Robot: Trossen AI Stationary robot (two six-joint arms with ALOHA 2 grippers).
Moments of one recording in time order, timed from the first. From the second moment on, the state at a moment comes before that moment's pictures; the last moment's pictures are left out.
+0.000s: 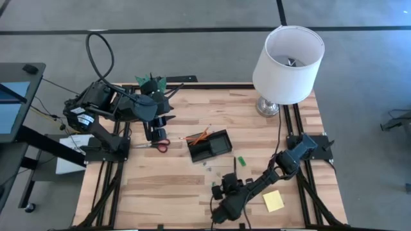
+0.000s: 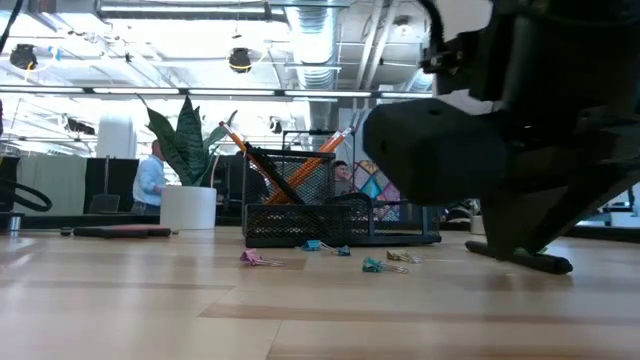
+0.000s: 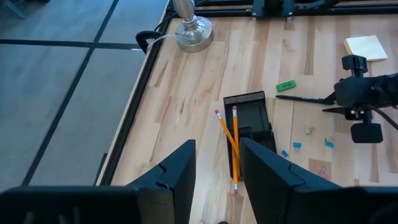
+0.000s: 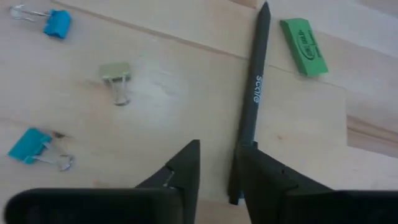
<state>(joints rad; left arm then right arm) -0.21 1.61 2.33 -1.57 -0.47 -0.21 0.65 2.46 1.96 -1.50 0.42 2.01</state>
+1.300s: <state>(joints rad) -0.21 1.61 2.33 -1.57 -0.47 -0.21 0.67 2.44 1.73 -1.39 0.53 2.23</state>
